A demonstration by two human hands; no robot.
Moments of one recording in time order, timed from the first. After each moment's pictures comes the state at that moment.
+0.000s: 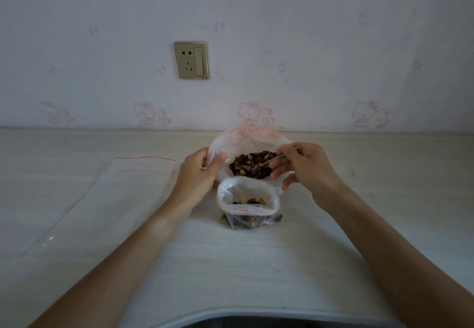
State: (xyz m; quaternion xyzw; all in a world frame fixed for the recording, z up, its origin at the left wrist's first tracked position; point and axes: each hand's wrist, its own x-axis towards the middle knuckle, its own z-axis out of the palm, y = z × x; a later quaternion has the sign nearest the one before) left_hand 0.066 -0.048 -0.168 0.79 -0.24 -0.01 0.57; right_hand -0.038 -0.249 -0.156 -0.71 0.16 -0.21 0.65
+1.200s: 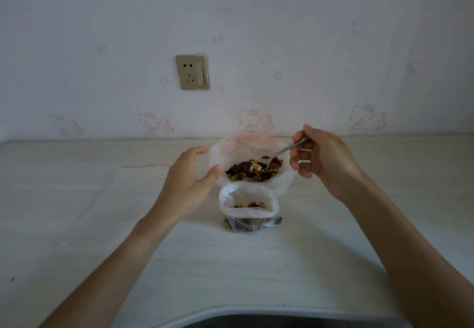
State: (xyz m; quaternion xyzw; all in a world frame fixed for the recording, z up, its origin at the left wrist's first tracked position) left_hand 0.061 -0.019 -0.156 0.86 -0.27 0.07 0.43; right_hand -0.056 -0.275 -0.128 -0.63 0.08 -0.21 0.74
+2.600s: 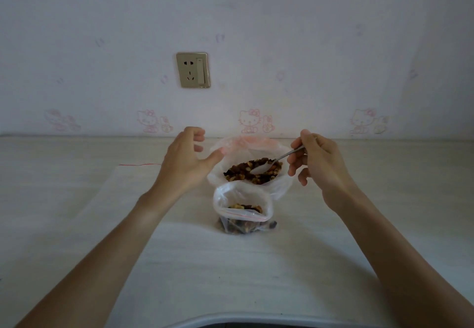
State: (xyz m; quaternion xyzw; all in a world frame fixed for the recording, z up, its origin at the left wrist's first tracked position) left_hand 0.088 -0.036 -0.135 0.86 -0.27 0.10 0.43; right_hand -0.049 -0.262 -0.136 -0.70 0.16 -0.28 0.64
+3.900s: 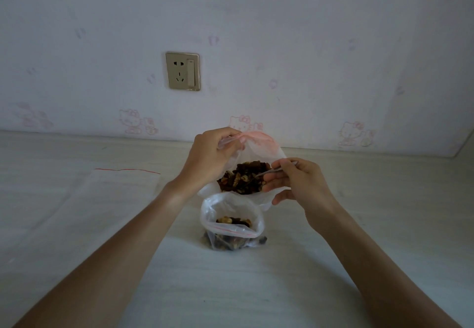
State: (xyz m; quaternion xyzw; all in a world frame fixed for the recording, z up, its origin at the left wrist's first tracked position) left_hand 0.113 -0.106 -0.137 0.75 -0.42 0.07 0.50; right_hand -0.042 -0.252 -0.145 -0.67 0.20 -0.23 0.68
